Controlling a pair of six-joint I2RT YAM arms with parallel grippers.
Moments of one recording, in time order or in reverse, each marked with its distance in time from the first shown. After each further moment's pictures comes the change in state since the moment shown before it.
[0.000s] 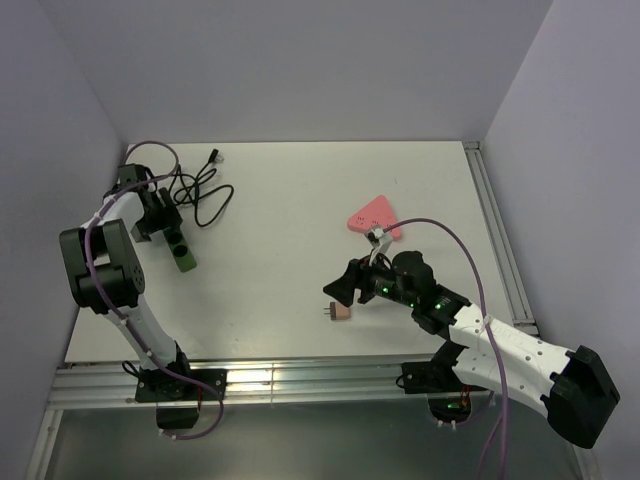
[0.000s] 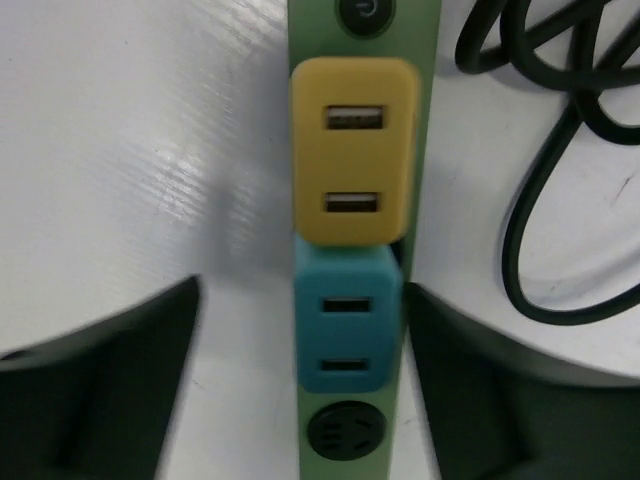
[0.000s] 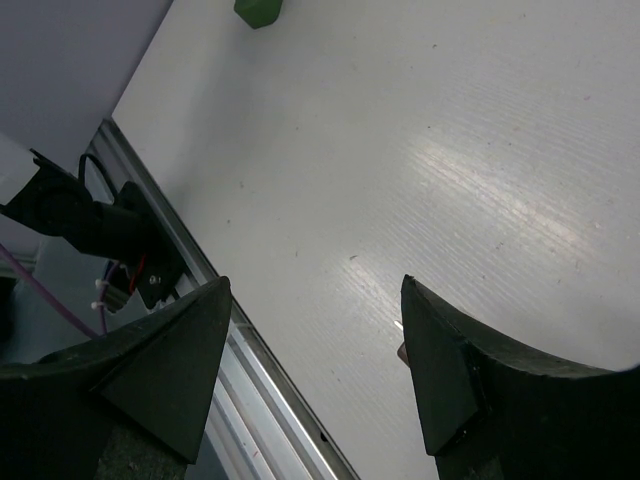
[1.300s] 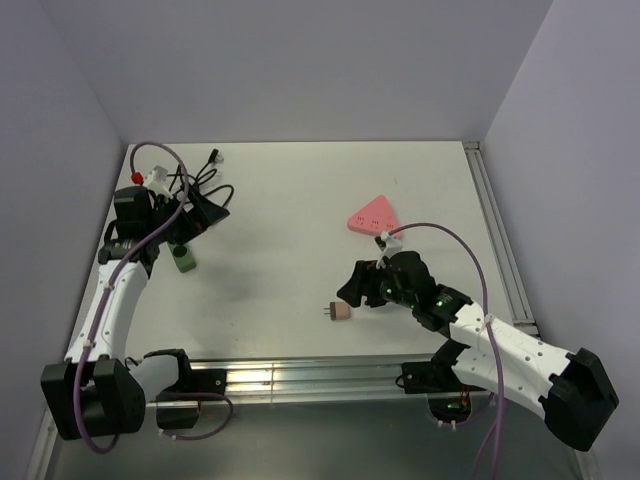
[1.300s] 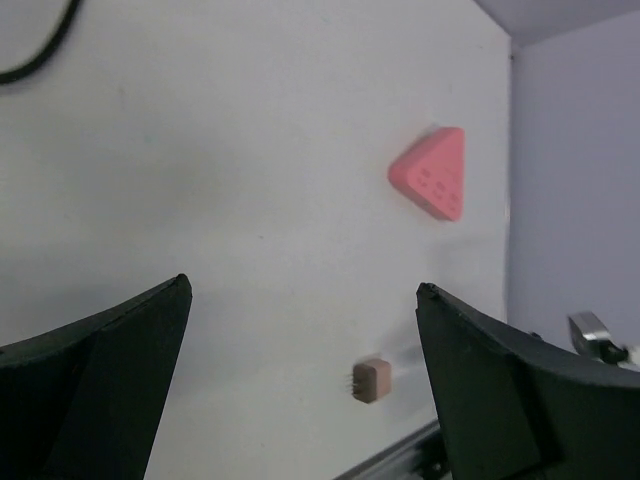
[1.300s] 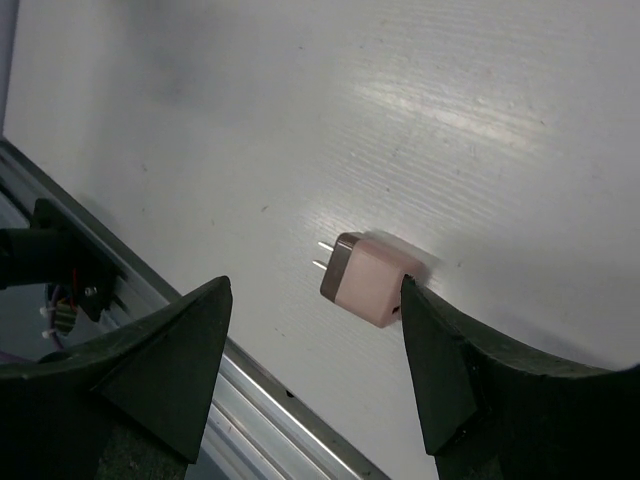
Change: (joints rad) left arm -0.166 -0.728 -0.353 0.125 0.546 -0.310; right arm -0.040 0.000 0.010 -0.232 0.106 0.071
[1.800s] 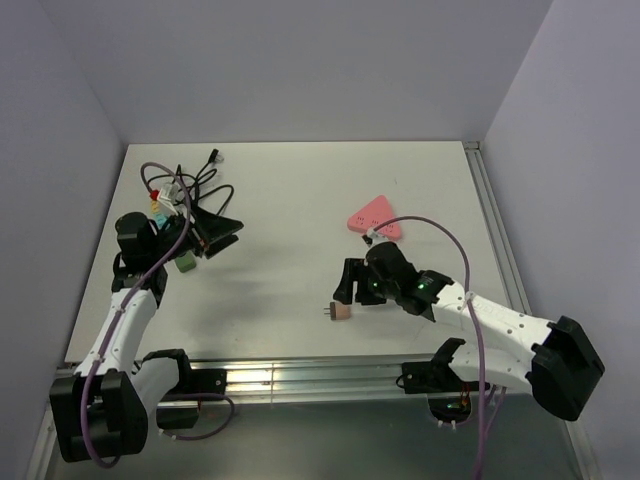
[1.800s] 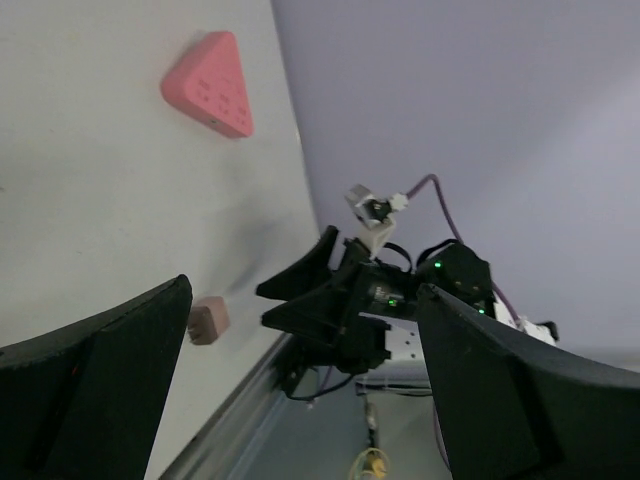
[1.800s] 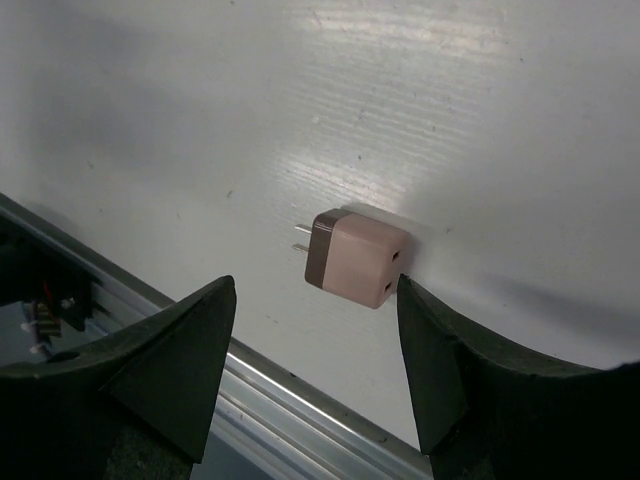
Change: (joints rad) left arm 0.009 -0.148 -0.333 0.534 0.468 -0.423; right arm 0.035 0.179 0.157 -0.193 0.063 0.072
